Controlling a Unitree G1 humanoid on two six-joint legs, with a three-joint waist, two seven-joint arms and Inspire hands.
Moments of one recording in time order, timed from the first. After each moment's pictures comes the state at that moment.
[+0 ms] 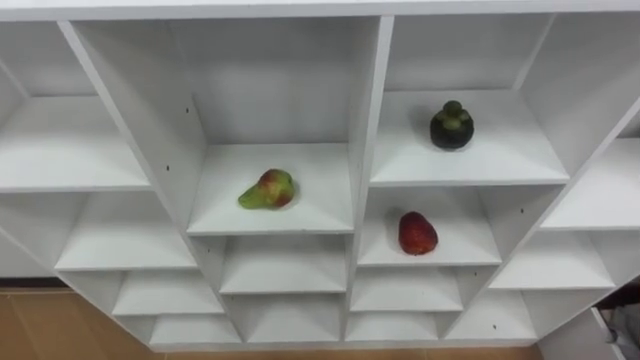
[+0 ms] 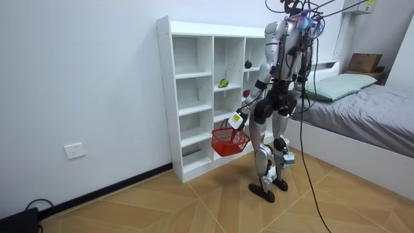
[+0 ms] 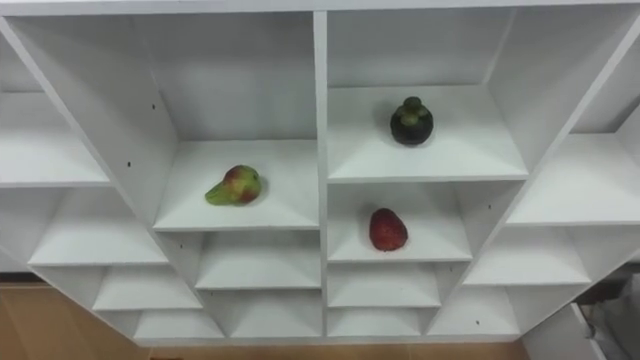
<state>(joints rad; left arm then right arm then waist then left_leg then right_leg) 0.19 0.15 0.09 1.10 -0.01 -0.10 0.11 0.16 -0.20 -0.01 1.21 0.76 -0.09 0.06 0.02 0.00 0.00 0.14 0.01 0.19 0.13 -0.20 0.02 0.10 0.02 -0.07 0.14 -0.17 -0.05</state>
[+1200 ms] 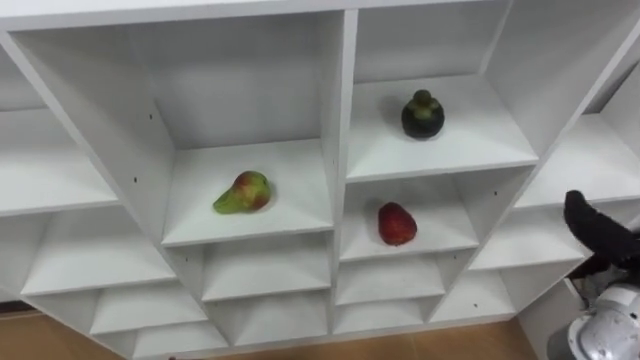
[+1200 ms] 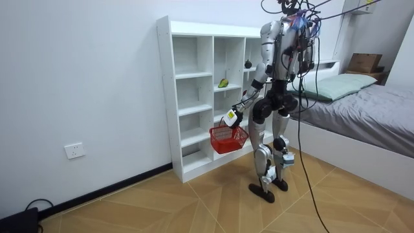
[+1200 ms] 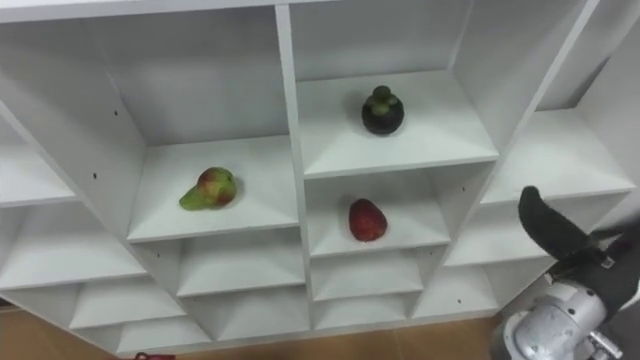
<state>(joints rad) 0.24 0.18 0.07 1.04 0.01 -0.16 0.17 0.17 -0.24 -0.14 0.06 0.14 -0.29 -0.76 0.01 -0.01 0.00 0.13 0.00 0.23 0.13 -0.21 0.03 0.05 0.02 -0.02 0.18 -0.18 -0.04</state>
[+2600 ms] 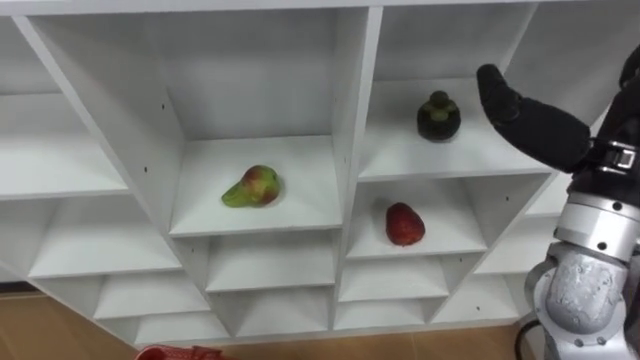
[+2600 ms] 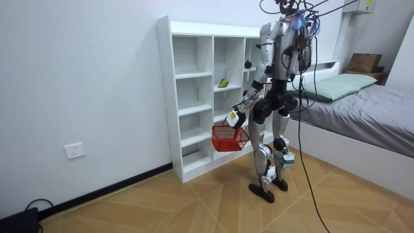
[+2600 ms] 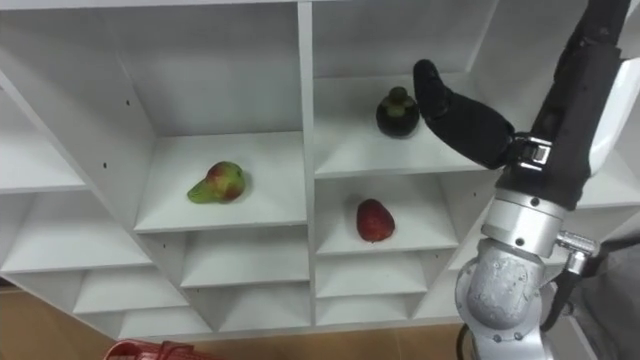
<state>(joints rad) 0.20 0.18 -0.02 1.06 0.04 -0.16 0.12 0.10 -0.26 0.08 -0.31 -0.20 -0.31 -0.58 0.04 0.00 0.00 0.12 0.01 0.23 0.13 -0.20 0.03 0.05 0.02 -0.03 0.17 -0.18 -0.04</state>
